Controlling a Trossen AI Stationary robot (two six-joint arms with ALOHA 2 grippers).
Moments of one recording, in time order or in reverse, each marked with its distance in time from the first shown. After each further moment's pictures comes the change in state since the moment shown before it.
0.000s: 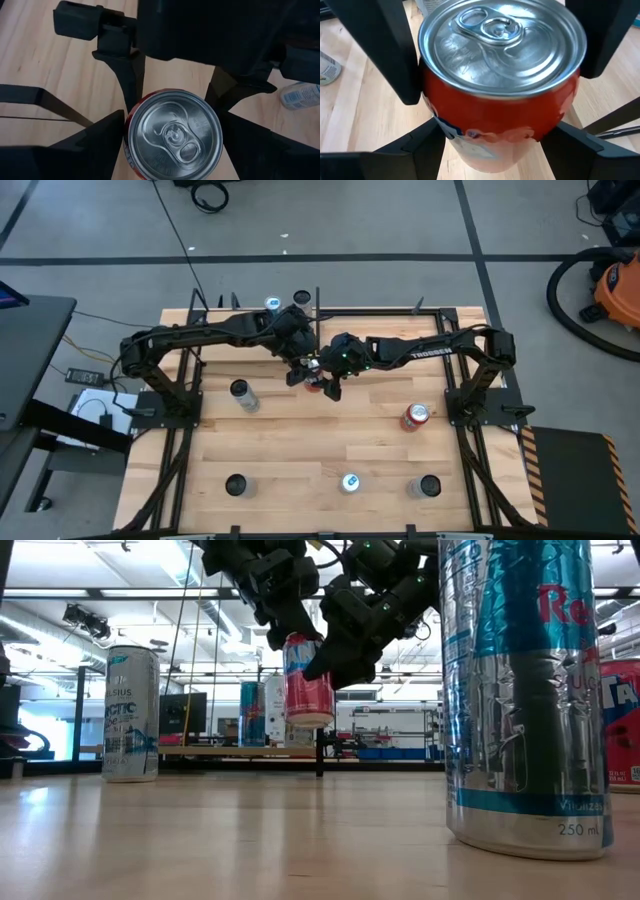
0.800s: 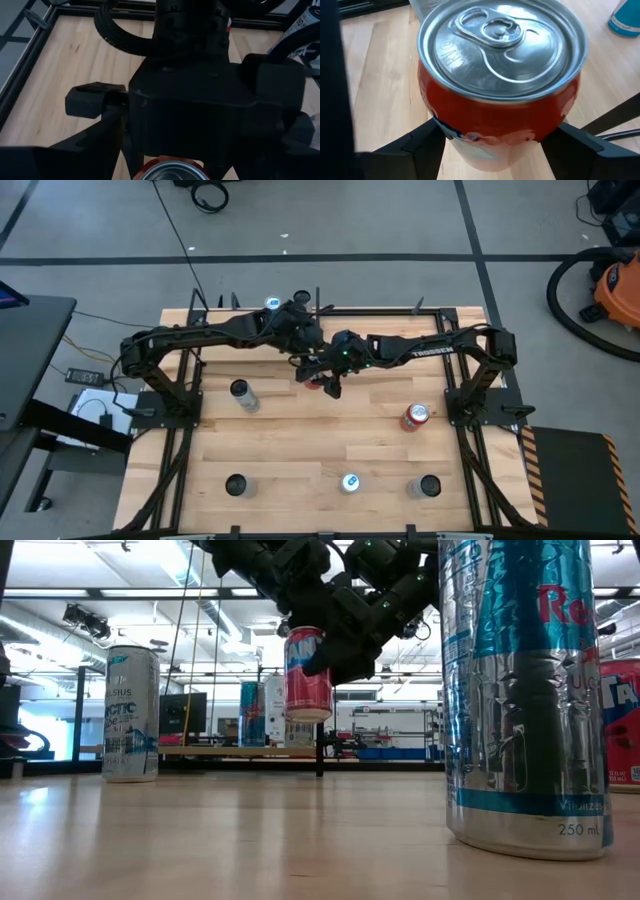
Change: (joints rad) left arm 0.000 -0.002 -0.004 0.257 -0.001 0.008; right arm -0.001 -0.005 0.005 -0.007 0.000 -0.018
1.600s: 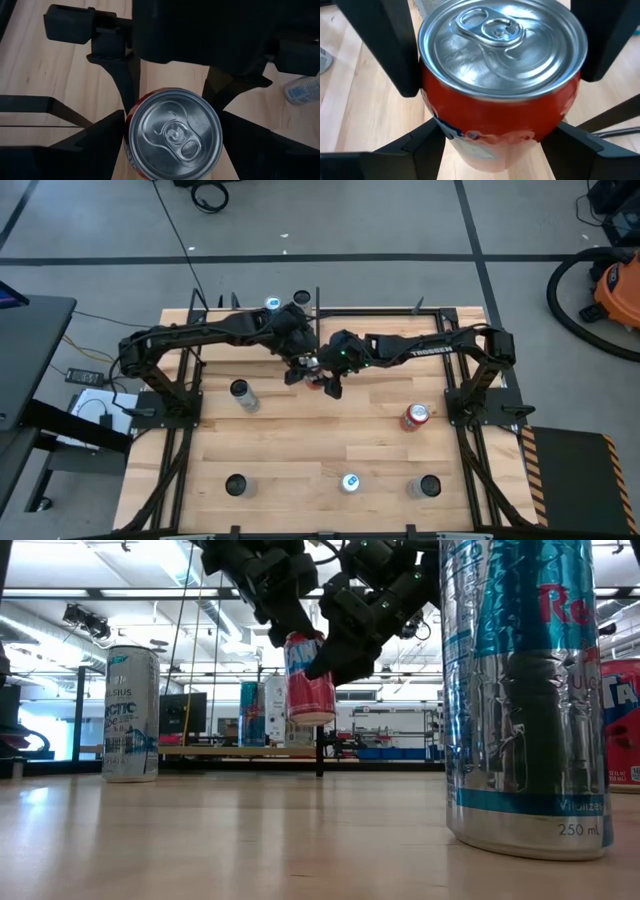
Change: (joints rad) left arm 0.010 -0.006 0.005 -0.247 0.002 0.052; right arm 0.000 0.005 0.037 -0.056 0.001 -0.043
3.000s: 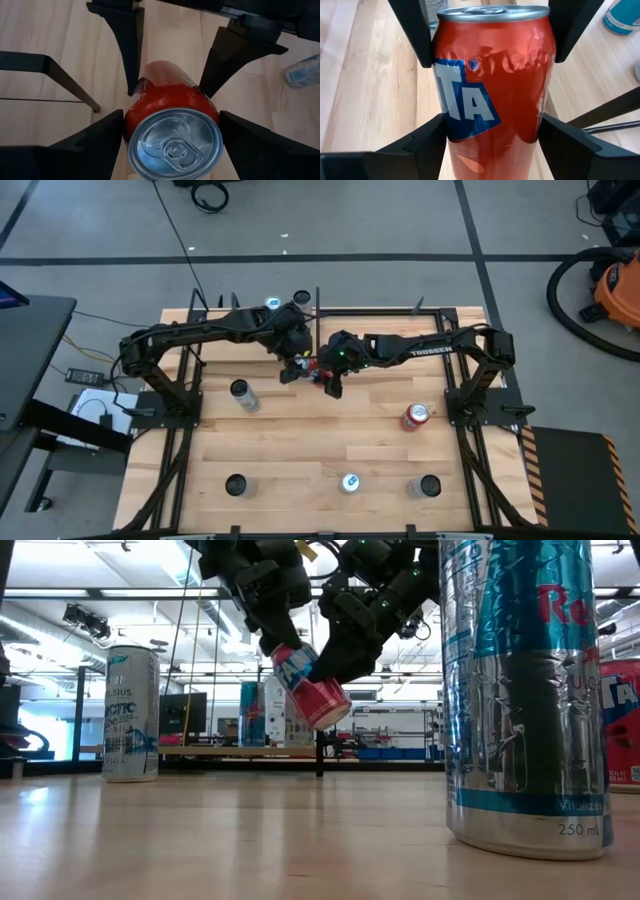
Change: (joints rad) left arm 0.037 0.014 -0.005 -0.084 0.015 0.027; right arm 0.001 0.001 0.020 -0.043 0.042 -0.014
